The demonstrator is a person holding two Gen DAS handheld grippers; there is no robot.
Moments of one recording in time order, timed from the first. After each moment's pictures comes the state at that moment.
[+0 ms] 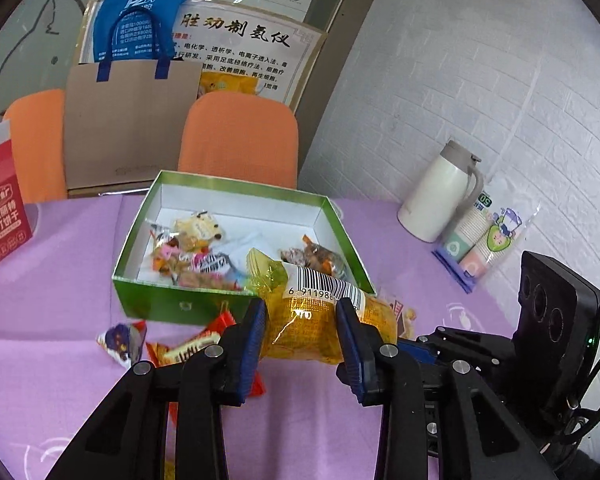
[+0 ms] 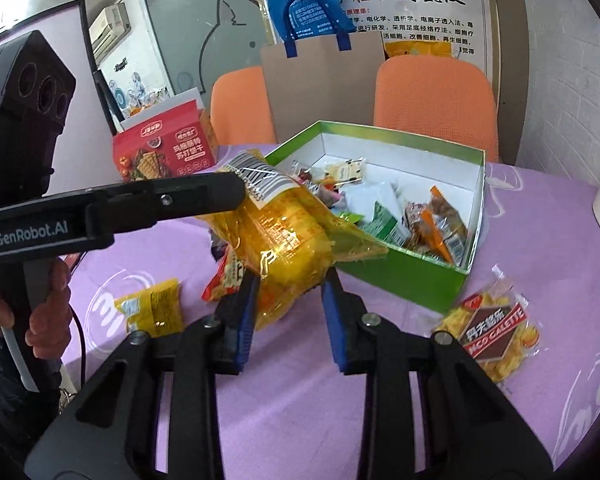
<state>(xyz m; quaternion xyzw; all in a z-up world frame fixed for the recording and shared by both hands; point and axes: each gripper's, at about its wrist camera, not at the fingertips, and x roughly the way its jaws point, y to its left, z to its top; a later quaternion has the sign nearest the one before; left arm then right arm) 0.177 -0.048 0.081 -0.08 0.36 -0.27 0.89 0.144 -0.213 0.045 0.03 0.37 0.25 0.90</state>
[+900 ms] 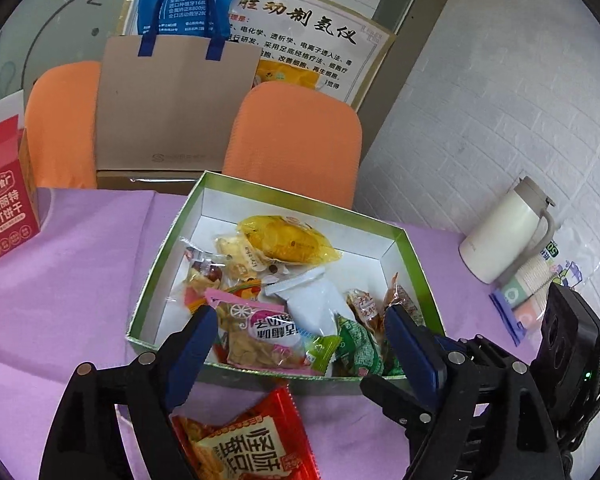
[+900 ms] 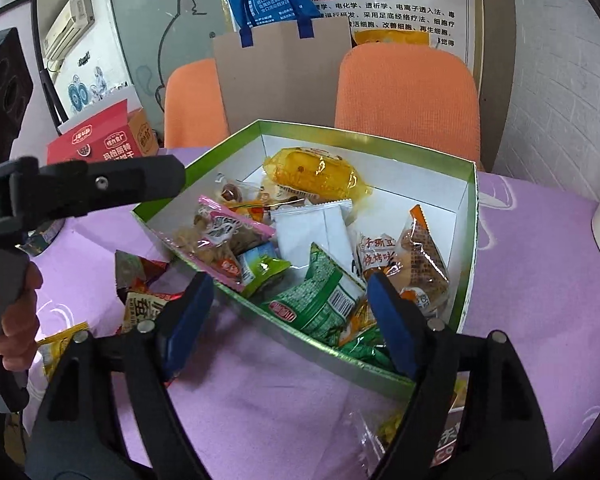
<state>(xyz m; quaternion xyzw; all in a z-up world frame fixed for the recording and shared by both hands) 0.252 -0.040 0.051 -0.12 0.38 -0.18 0.90 0.225 -0.217 0.015 0.01 0.38 0.20 0.90</state>
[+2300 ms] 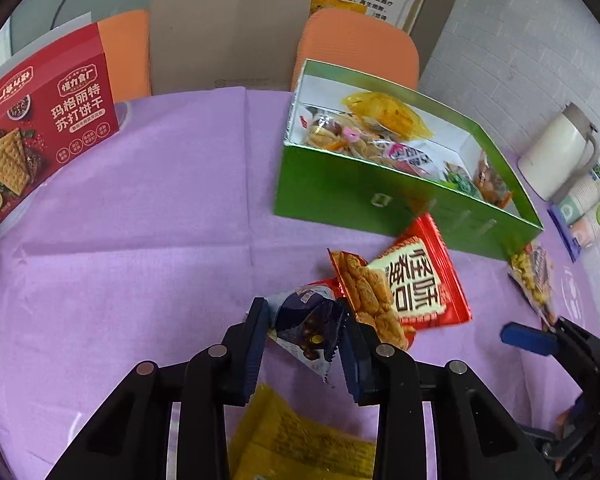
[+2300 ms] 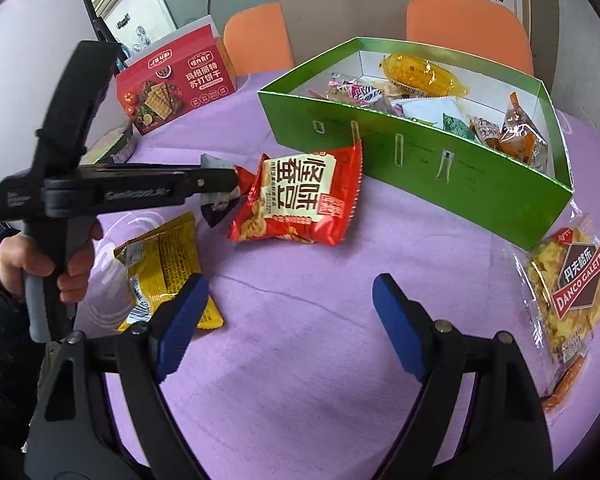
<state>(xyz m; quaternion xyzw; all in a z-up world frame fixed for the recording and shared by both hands) 0.192 0.033 -0.016 -0.05 0.49 -0.13 0.86 0.138 -0.152 -0.016 0.02 0.46 0.28 0.85</state>
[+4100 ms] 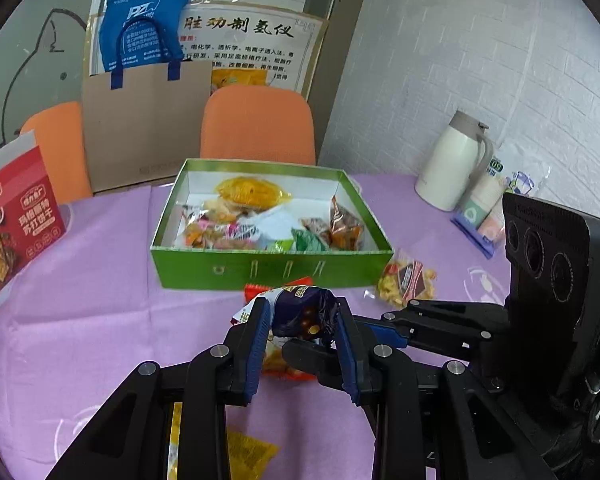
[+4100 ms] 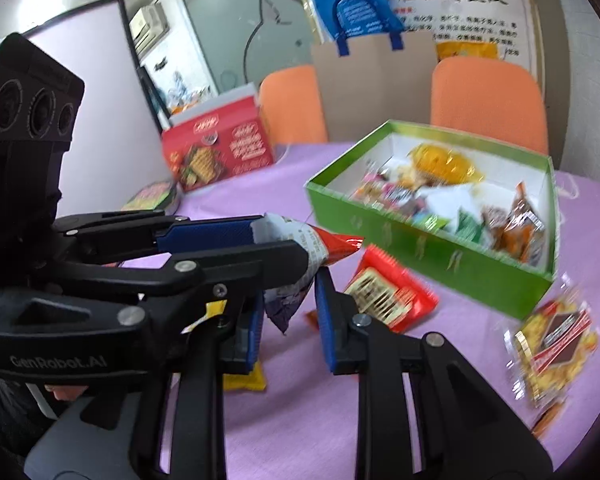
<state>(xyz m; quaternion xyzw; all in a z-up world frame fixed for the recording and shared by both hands) 0.136 -0.041 0.081 -0.02 0.37 -0.24 0.90 0.133 -0.161 0.041 0.05 0.34 0.32 0.88</state>
